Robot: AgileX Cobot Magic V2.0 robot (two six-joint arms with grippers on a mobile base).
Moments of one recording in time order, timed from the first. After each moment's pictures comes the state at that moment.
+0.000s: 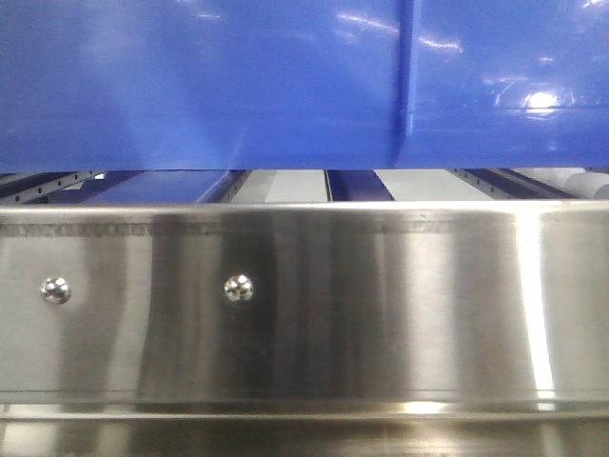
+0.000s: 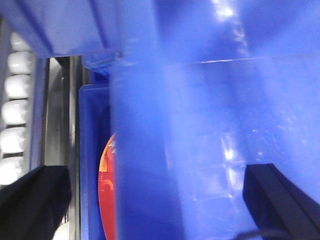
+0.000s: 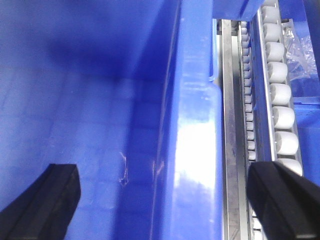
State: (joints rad) left arm 0.05 1.54 -1.70 -0.07 1.23 0.10; right arm 0.42 1.55 -1.74 -0.15 1.23 0.27
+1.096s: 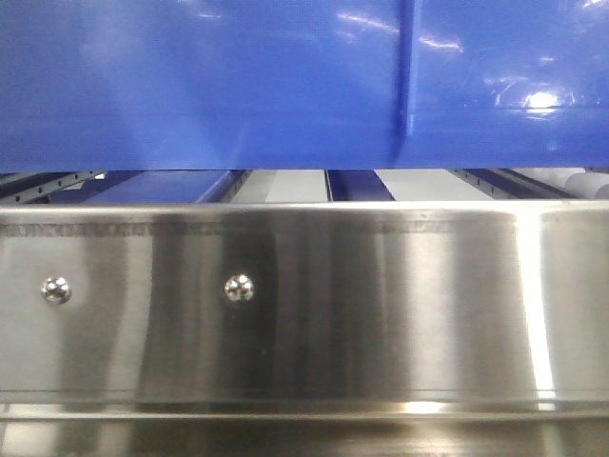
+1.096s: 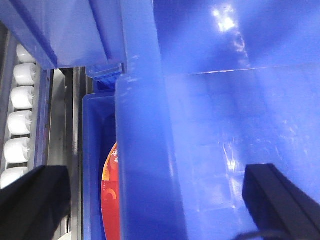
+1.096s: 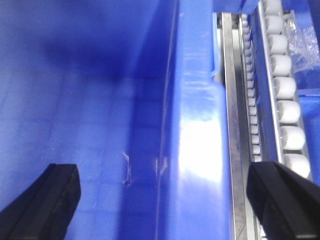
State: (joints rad) left arm 0.05 1.54 -1.70 -0.07 1.20 0.10; right arm 0.42 1.58 -1.74 -0.14 1.23 0.31
